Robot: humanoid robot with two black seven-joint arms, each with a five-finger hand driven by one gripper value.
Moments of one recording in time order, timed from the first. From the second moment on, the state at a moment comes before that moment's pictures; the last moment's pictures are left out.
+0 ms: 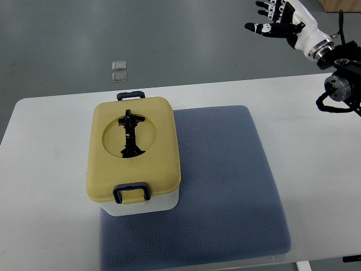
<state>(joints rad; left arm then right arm) -0.01 0.00 -0.07 -0.14 -0.05 -0.05 0.12 1.18 -0.45 0.14 0.70 -0.26 0.14 0.56</state>
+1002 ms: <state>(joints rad) -0.01 0.00 -0.07 -0.14 -0.05 -0.05 0.12 1.72 -0.21 -0.21 1.04 -1.27 0.23 0.61</state>
